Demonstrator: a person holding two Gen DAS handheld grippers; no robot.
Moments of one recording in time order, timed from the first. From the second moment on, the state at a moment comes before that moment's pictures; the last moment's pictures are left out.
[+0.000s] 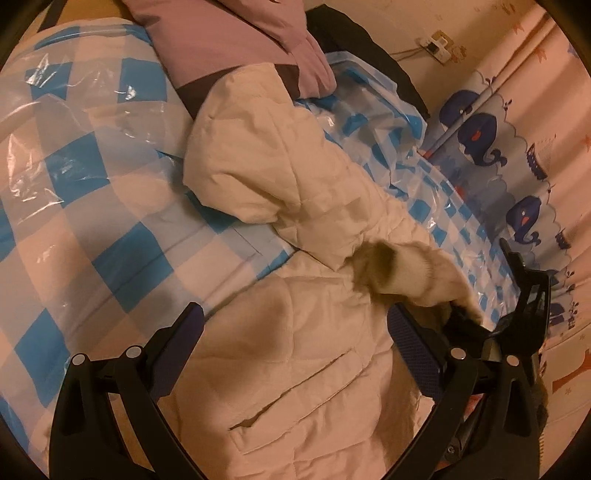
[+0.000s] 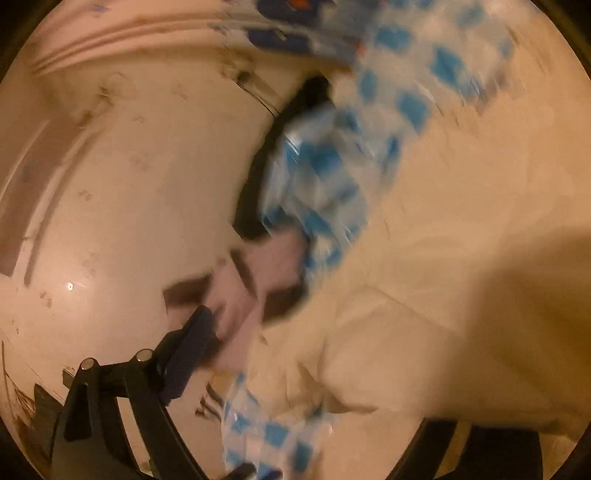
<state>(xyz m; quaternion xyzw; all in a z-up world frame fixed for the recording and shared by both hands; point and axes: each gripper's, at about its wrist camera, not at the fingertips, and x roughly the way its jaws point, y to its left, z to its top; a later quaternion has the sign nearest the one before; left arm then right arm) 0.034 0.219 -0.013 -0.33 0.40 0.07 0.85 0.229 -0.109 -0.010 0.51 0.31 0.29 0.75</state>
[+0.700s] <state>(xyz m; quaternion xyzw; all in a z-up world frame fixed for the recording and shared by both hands) 0.024 0.250 -0.016 -0.36 0.40 0.08 0.84 0.266 -0.069 -0.071 0.46 0.51 0.24 0.69</state>
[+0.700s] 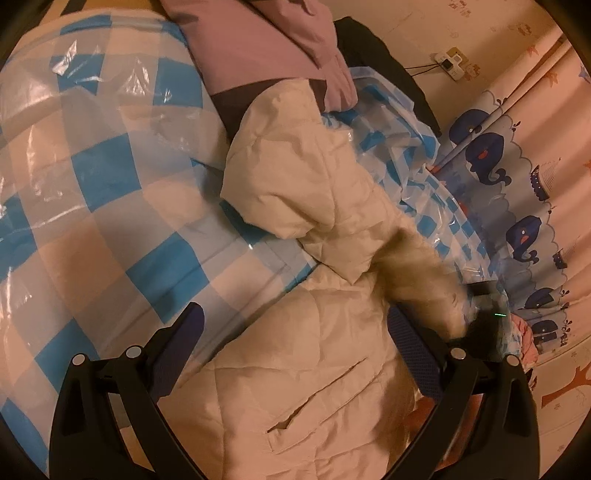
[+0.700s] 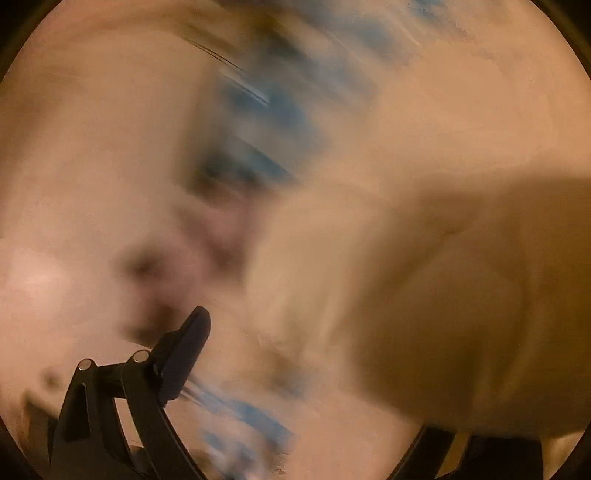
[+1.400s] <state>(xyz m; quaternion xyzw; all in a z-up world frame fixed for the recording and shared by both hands) 0.067 0.349 -0.088 -0.57 0.37 -0.02 0.74 0.186 -0.164 0.013 0.14 0.47 0.20 0.85</state>
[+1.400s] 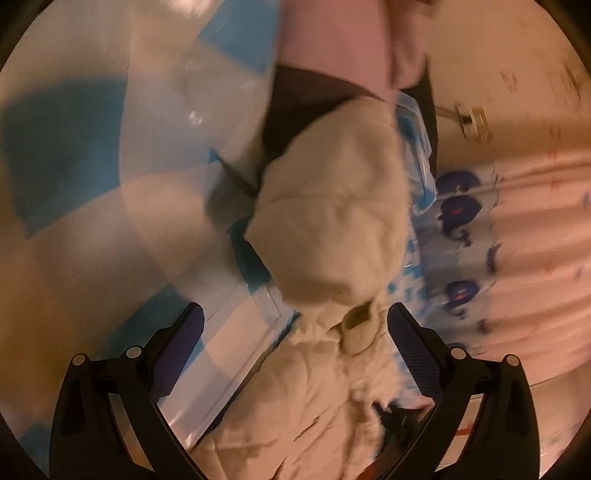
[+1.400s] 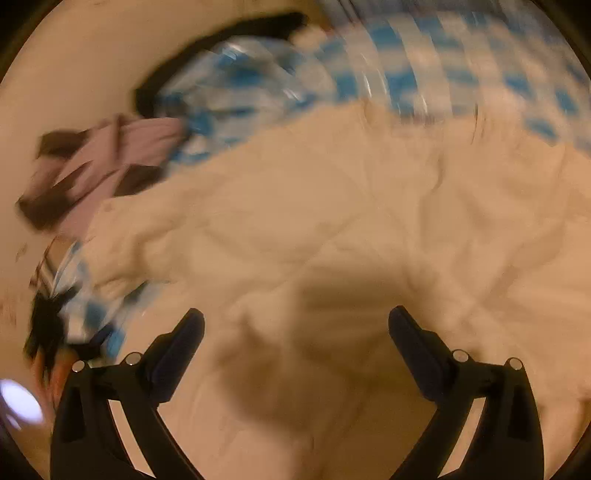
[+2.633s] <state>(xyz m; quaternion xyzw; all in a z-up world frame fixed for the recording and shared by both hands) 0.124 0.143 -0.036 -0.09 0.37 -0.39 0.84 0.205 0.039 0.121 -0.04 0.46 0.35 0.82</state>
